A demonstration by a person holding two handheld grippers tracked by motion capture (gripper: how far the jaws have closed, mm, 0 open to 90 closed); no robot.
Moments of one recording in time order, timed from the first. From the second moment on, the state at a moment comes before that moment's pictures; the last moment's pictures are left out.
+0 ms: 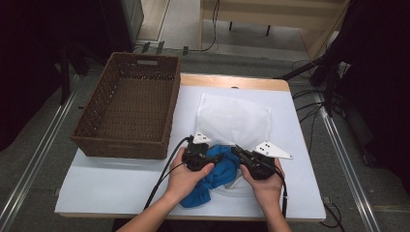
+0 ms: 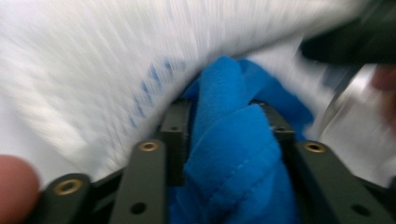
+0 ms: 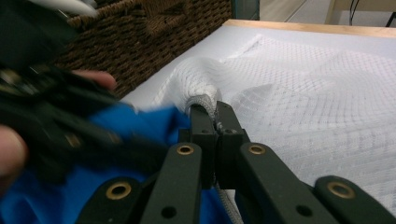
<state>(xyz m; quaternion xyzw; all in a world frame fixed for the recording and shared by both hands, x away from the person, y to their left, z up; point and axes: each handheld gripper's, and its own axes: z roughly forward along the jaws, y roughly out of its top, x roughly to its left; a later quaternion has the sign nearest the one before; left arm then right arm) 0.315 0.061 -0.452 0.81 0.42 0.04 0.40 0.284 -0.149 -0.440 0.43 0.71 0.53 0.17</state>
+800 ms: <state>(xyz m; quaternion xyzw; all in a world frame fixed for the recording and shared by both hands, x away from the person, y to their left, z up) 0.301 0.065 -0.424 0.83 0.39 0.00 0.40 0.283 -0.143 -0.443 0.43 0.71 0.53 0.16</state>
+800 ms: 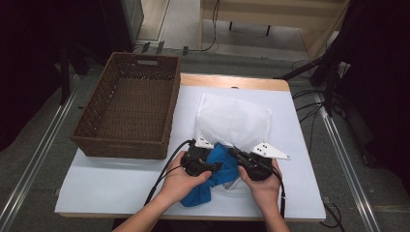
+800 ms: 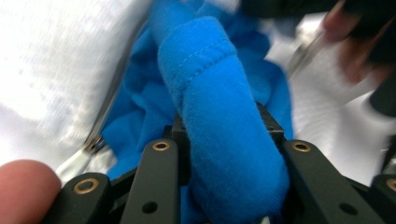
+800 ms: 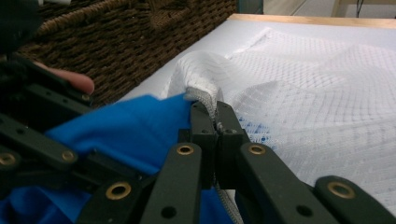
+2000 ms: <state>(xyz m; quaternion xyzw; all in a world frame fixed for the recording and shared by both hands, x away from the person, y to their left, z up) 0.324 0.047 -0.444 0.81 0.44 0.07 0.40 0.277 -0.146 -0.429 0.42 0.70 0.56 0.16</state>
